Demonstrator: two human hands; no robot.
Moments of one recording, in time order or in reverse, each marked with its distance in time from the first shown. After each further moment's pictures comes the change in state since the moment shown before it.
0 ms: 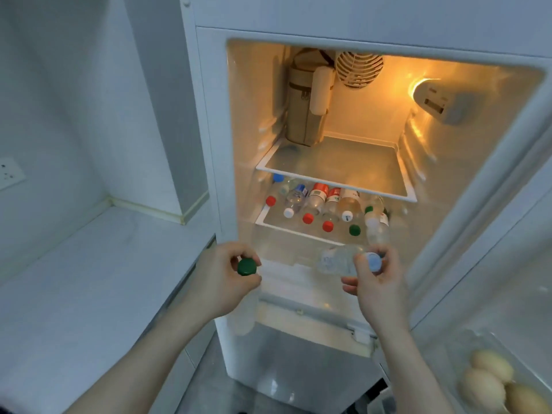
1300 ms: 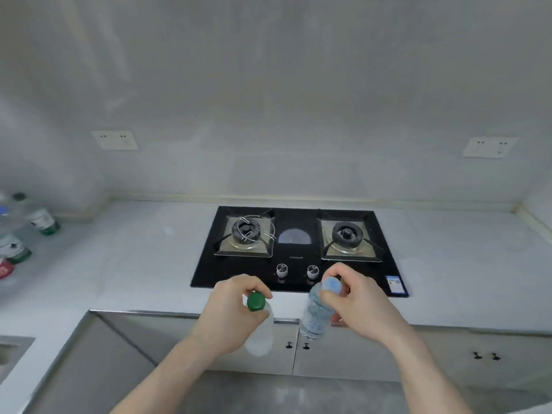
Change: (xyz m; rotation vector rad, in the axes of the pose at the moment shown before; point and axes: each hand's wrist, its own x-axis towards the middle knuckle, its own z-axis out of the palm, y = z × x) left_hand -0.651 -0.126 -0.269 0.176 0.807 -0.872; right_hand -0.563 -0.093 0.250 -0.436 -1.769 -0.691
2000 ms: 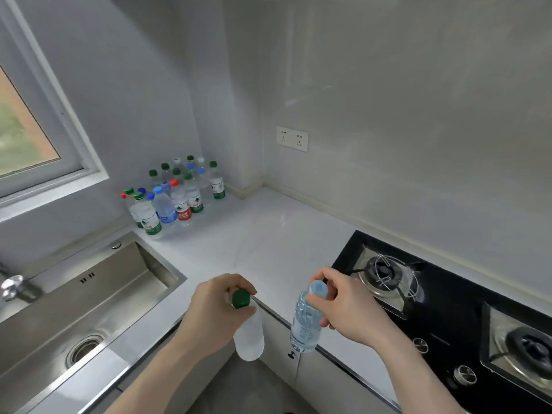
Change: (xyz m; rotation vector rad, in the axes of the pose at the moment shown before) left_hand -0.079 -0.155 -0.184 0.013 0.531 -0.442; right_hand 0.128 -0.204 0.197 -0.069 -0.465 -0.406
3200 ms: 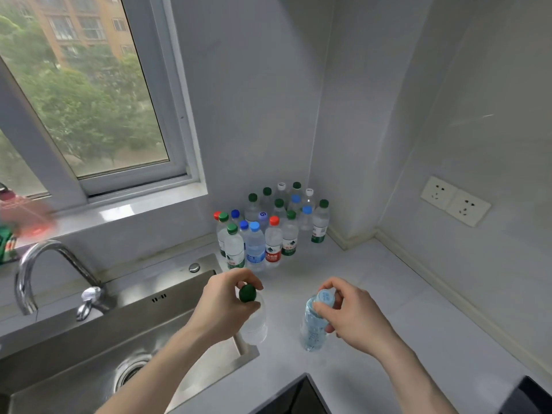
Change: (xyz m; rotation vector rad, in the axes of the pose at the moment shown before) left_hand 0.243 -0.184 -0.167 0.035 0.264 -0.320; right_hand 0.364 -0.164 0.142 -0.074 -0.290 -0.183
